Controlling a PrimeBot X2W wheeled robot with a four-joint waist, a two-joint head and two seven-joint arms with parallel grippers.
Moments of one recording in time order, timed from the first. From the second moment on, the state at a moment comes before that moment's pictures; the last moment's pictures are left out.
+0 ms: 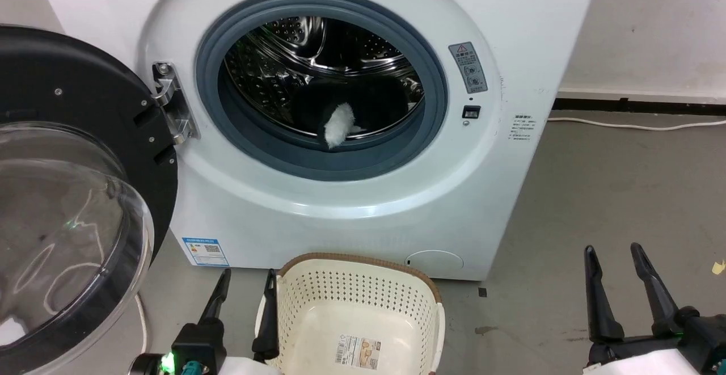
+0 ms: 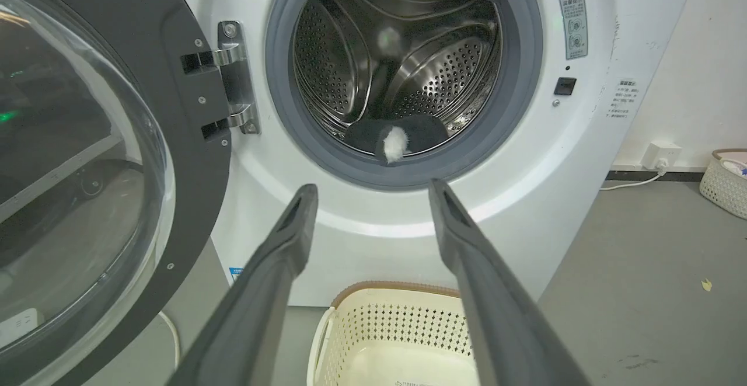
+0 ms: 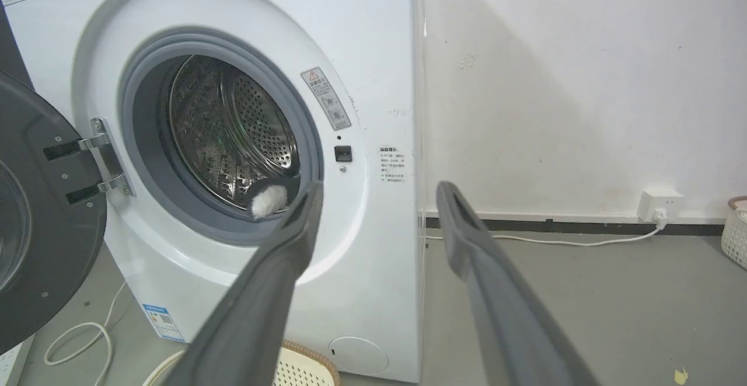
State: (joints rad) left arm 0.03 0.08 -0.15 0.13 -0.16 0.06 -0.26; right arm 0.08 -0.05 -0.06 -0.03 0.14 0.13 -0.26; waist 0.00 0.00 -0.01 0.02
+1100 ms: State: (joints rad) left arm 0.03 0.07 -0.12 0.11 -0.13 0.04 -0.21; right arm 0.07 -0.05 -0.05 -0.02 0.12 0.13 -0.21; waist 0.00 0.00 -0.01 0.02
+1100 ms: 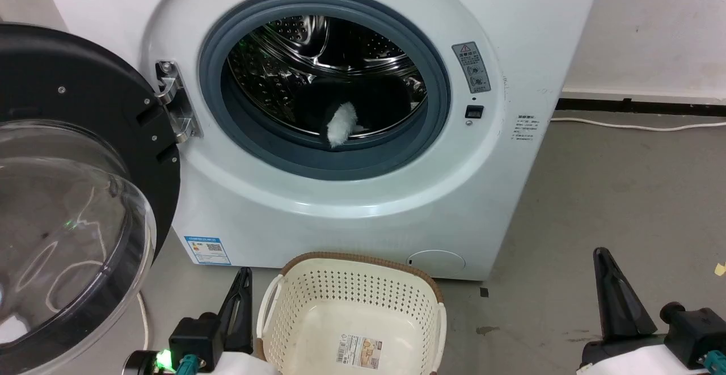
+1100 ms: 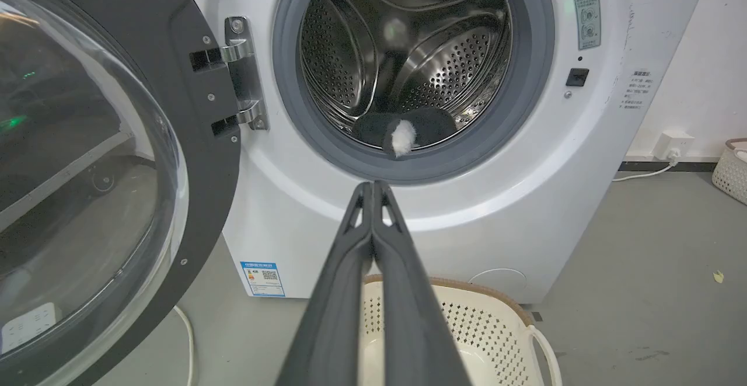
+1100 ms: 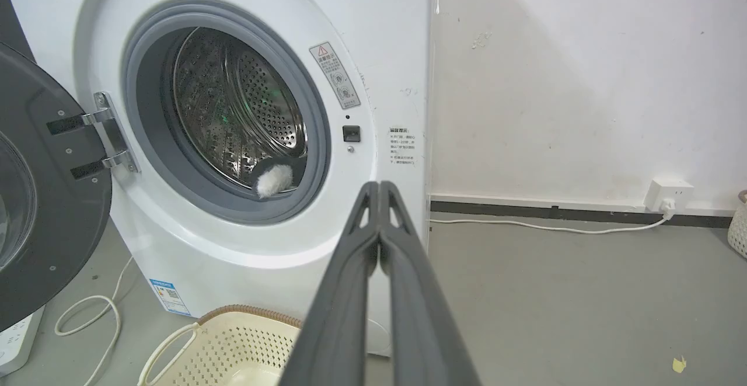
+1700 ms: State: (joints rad) left arm 0.03 0.07 -0.10 0.09 -0.11 0.04 -0.17; right arm 0.06 -0.05 -0.04 -0.02 0.10 0.13 -0.17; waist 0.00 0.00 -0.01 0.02
